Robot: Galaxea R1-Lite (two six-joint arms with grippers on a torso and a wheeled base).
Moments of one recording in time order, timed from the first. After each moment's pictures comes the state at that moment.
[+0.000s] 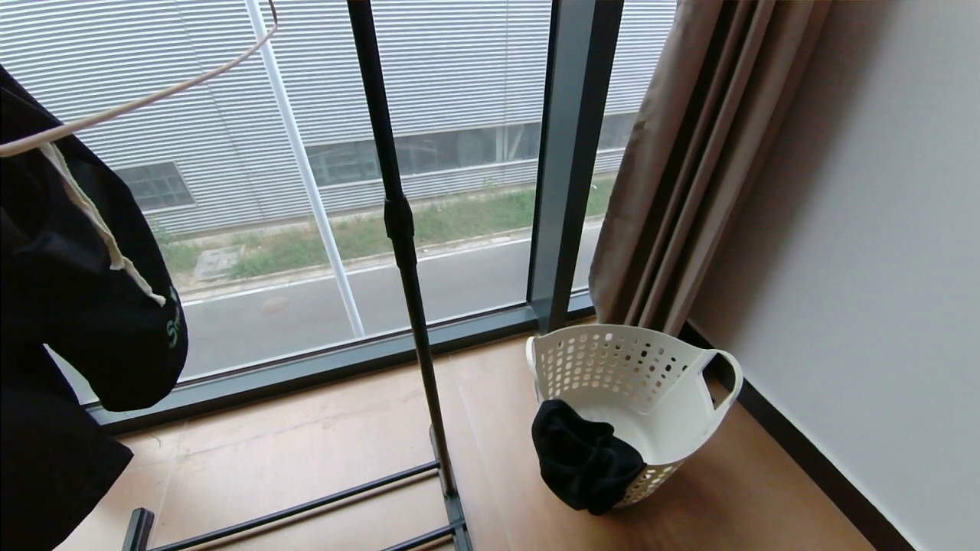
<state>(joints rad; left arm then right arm) 0.00 0.00 -0.01 0.02 -0.11 0.05 0.00 0.00 -0.01 0.02 0.04 -0.03</state>
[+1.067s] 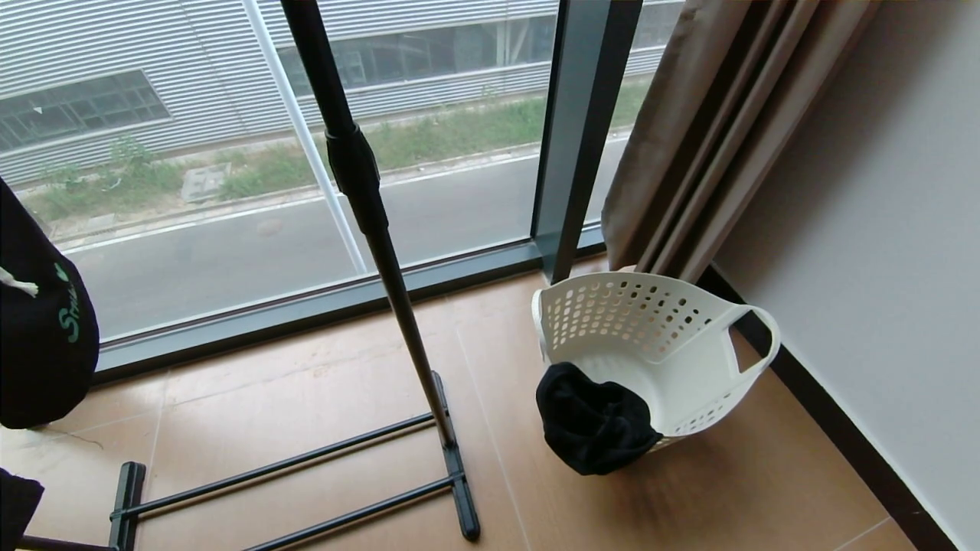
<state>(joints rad) 0.00 0.00 -0.01 0.02 -0.11 0.05 0.00 0.00 -0.01 0.02 0.04 -0.03</state>
